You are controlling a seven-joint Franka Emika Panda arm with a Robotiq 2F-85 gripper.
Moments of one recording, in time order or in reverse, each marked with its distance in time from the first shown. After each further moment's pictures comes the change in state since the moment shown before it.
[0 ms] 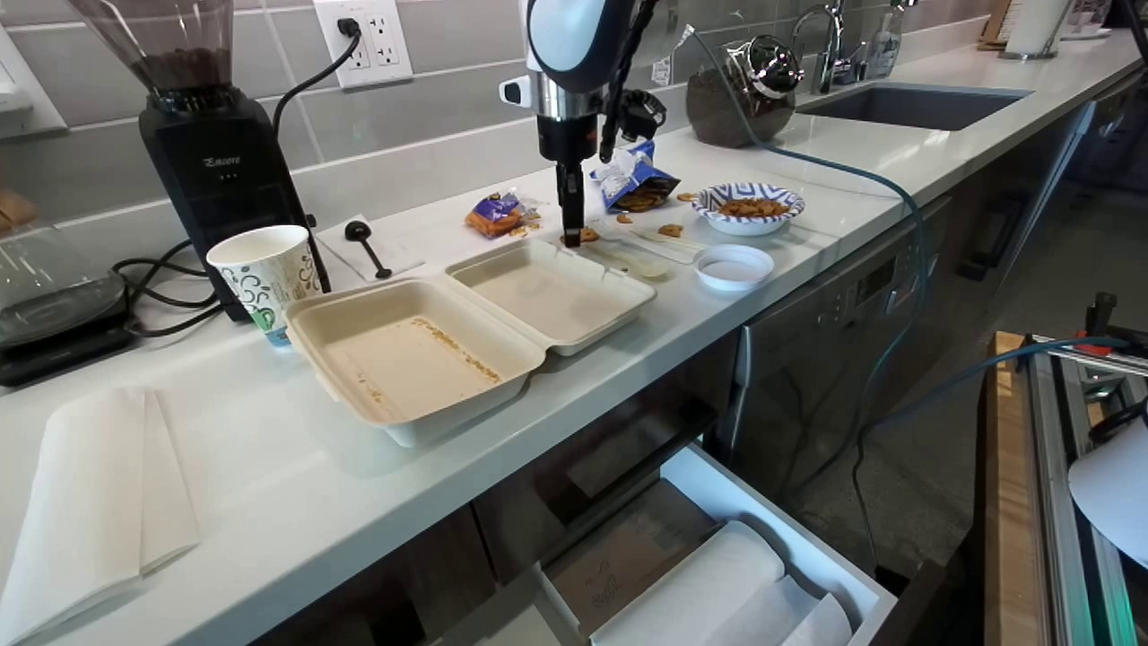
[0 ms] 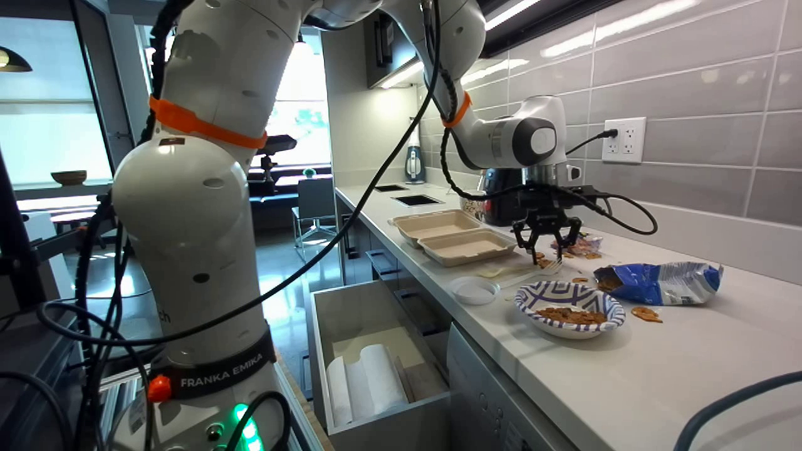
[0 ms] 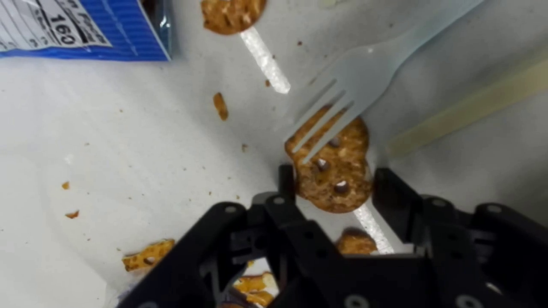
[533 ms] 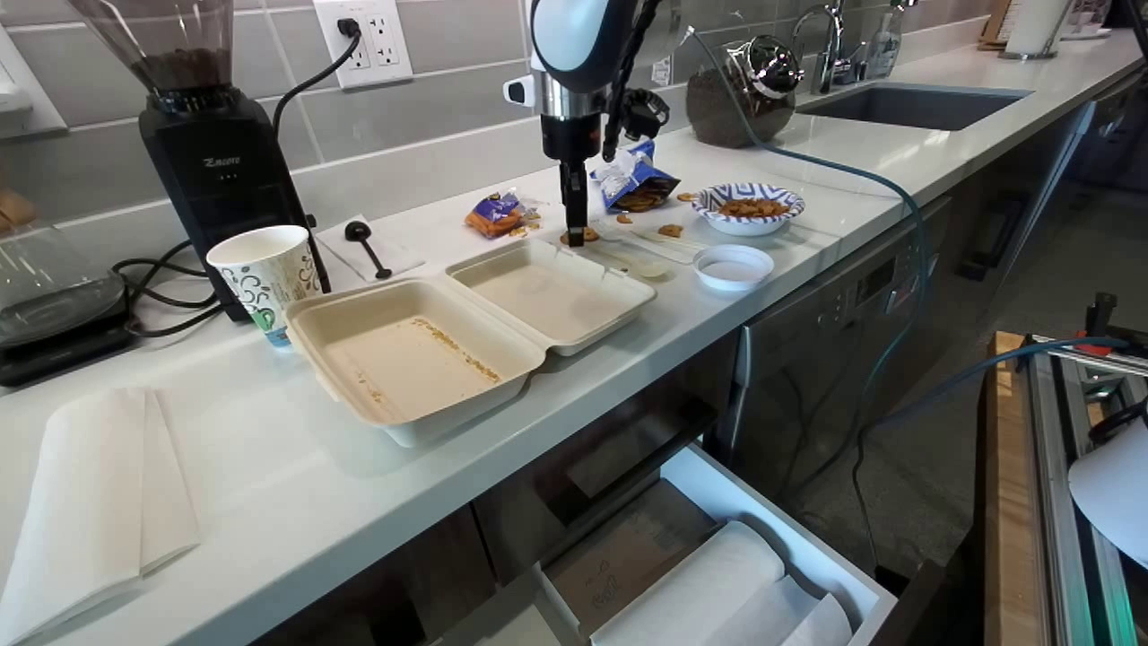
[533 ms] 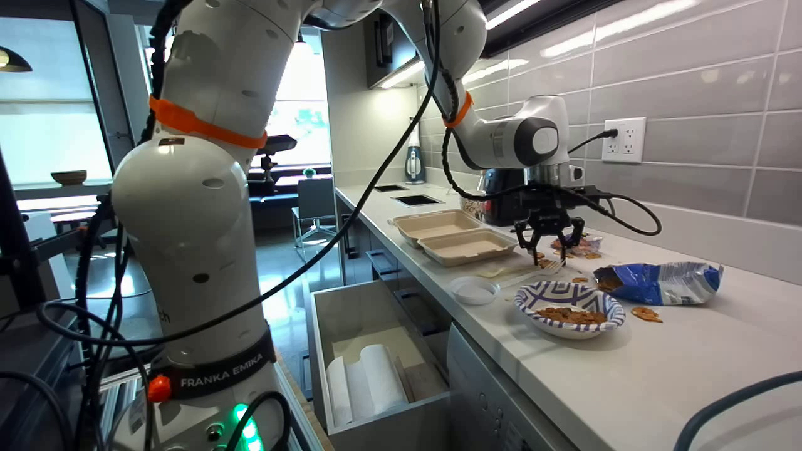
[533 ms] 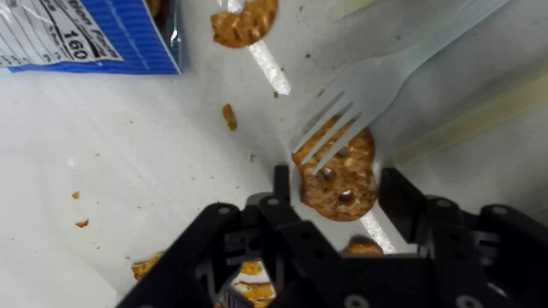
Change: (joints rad) arm -0.002 -0.001 -0.008 -0.002 0.000 0.000 -0.002
